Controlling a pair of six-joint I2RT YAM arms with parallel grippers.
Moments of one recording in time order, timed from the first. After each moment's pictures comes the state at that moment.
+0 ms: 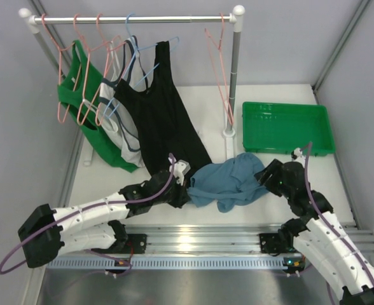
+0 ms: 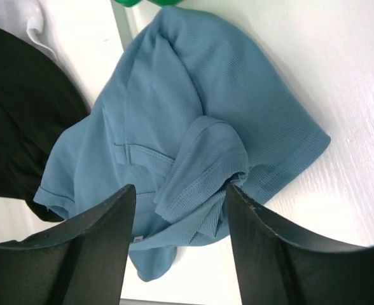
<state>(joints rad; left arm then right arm) -0.98 1.05 0.51 -0.14 0.02 -0.51 0.35 0.56 0.44 -0.56 0.12 0.84</state>
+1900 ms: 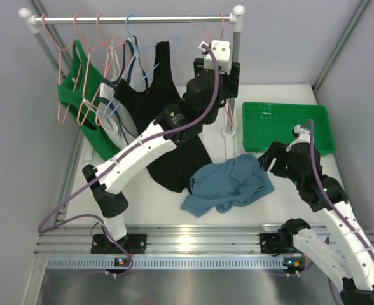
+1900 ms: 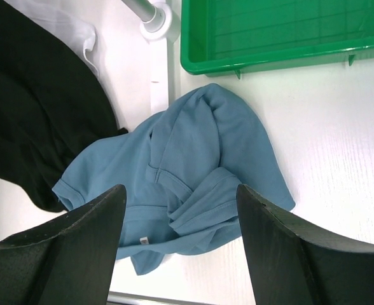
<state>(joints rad) -0.98 1.80 2.14 -0.32 -0.68 -0.11 0.35 0.68 0.80 -0.68 0.13 0.52</state>
